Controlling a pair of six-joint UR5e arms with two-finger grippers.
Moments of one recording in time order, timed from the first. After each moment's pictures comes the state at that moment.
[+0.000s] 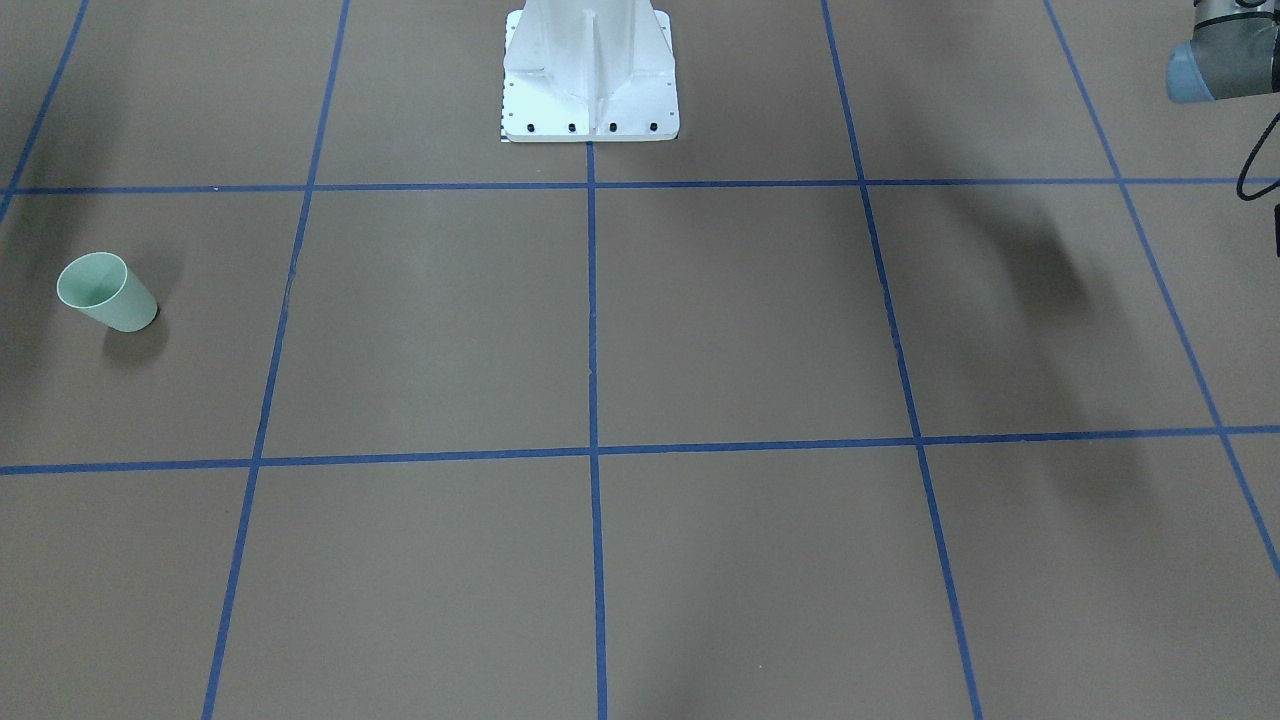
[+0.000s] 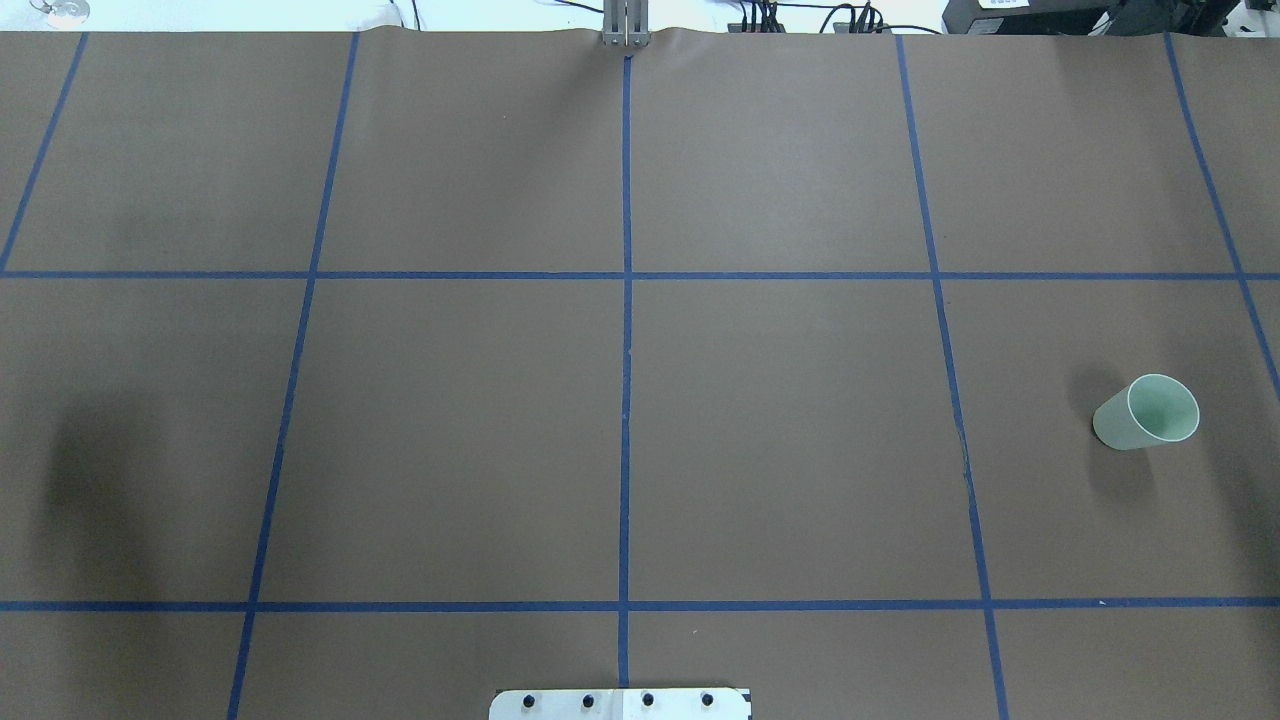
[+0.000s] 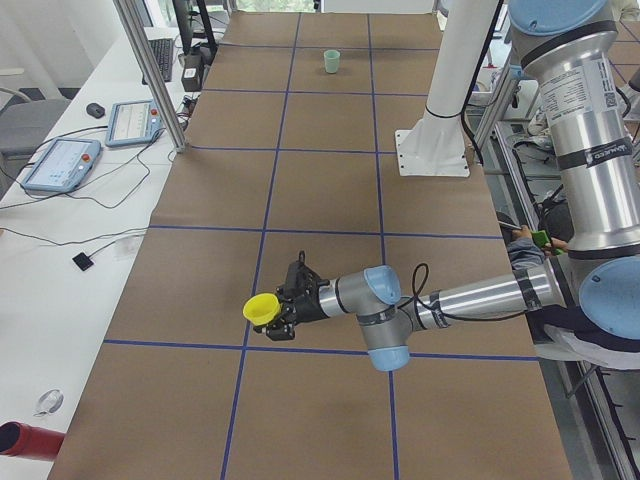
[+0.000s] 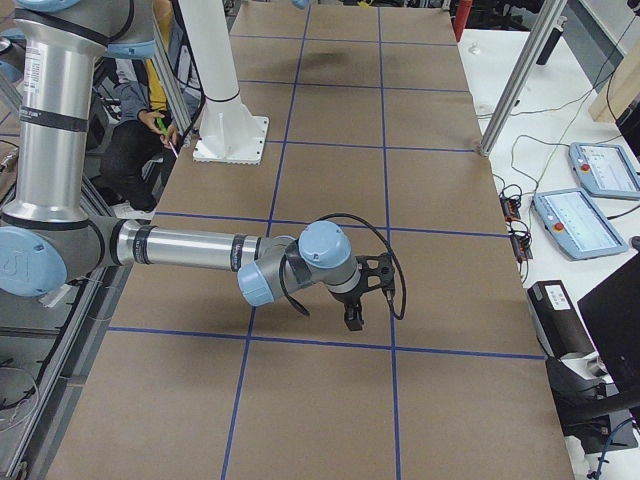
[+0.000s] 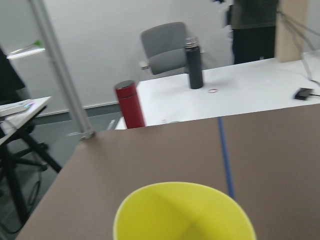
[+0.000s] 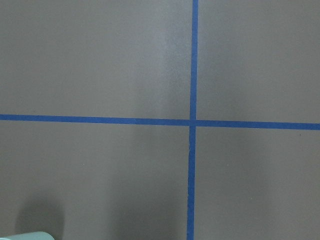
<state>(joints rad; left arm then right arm) -1.15 -1.30 -1.49 -3.22 -1.64 -0.67 1.55 -1.74 1.70 -1.07 2.40 0.28</state>
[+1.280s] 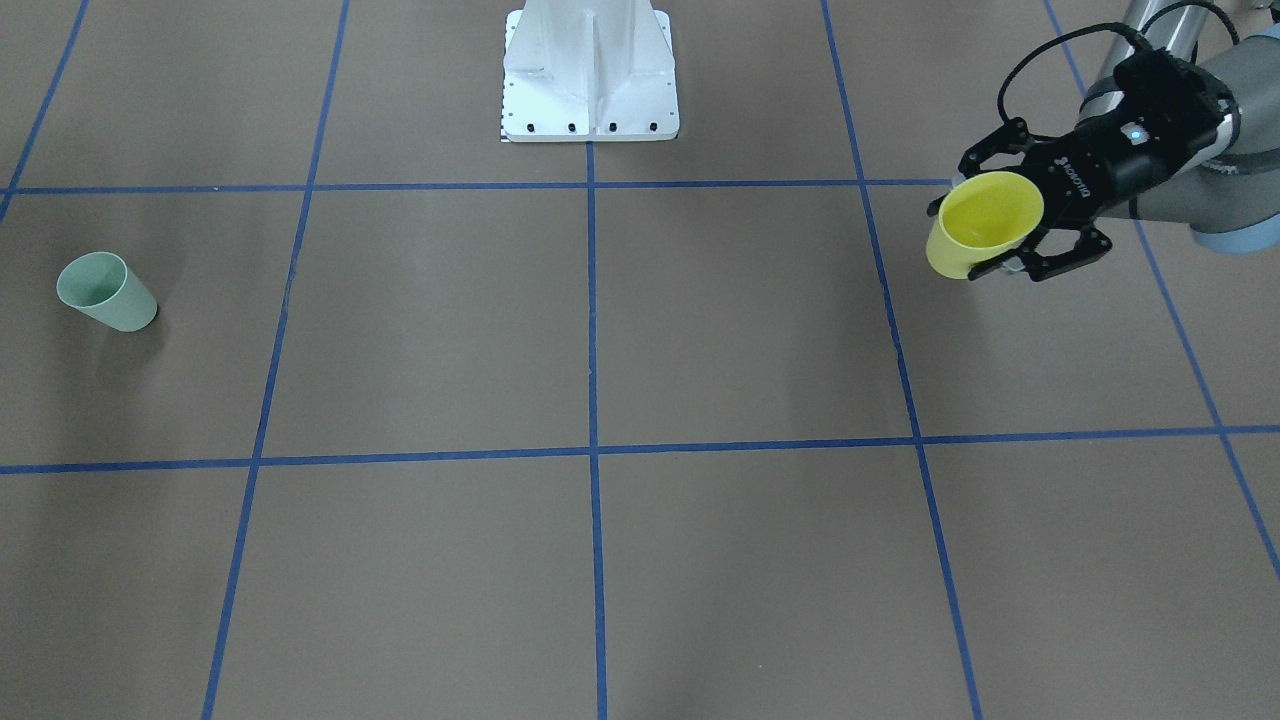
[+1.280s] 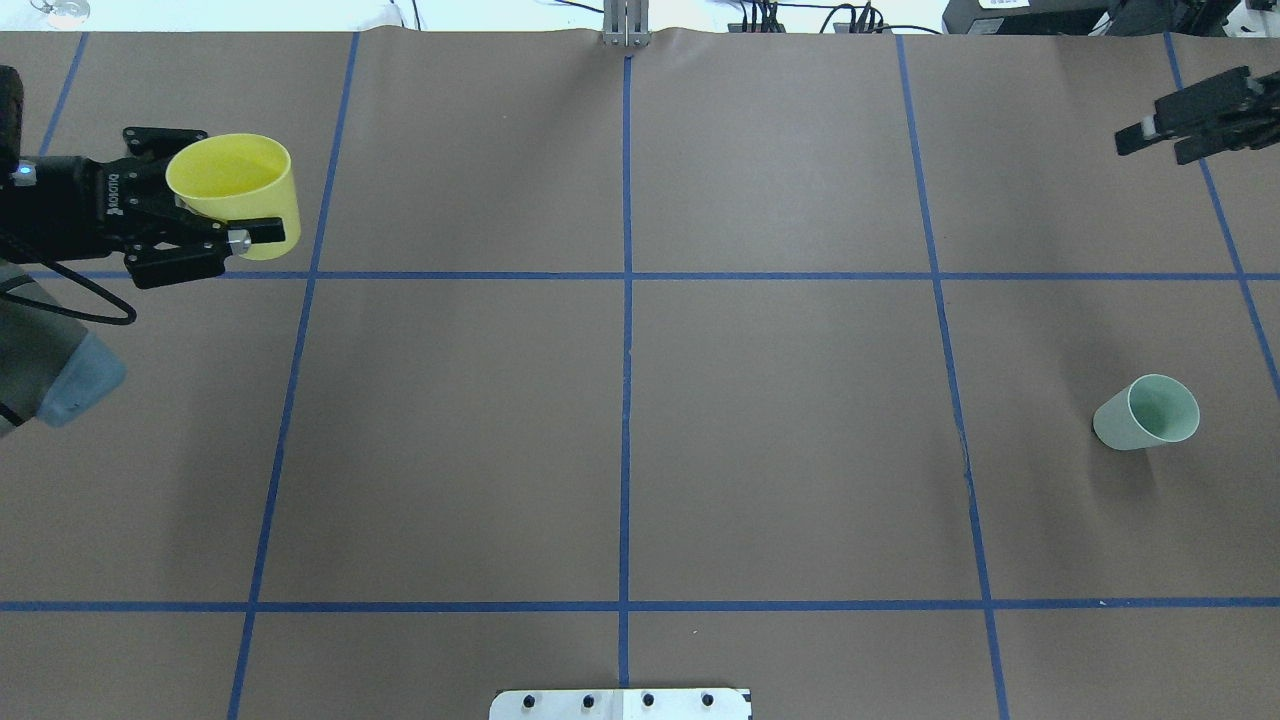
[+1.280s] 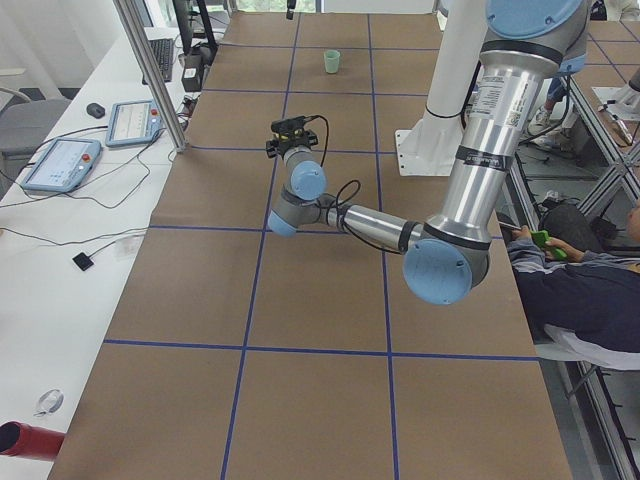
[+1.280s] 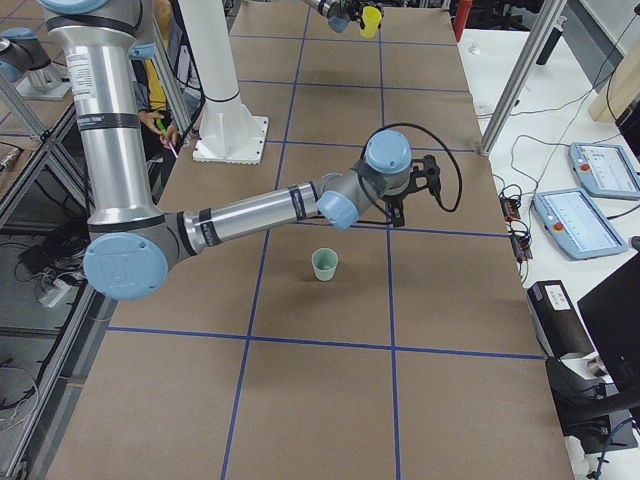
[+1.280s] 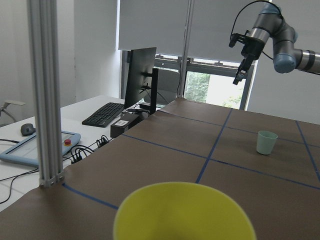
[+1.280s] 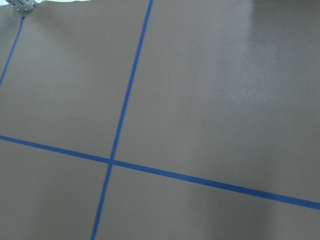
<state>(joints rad) -0.93 -1.86 -1.51 -3.49 -2.13 -0.64 1.27 -1.33 1.76 -1.08 2.56 0.77</state>
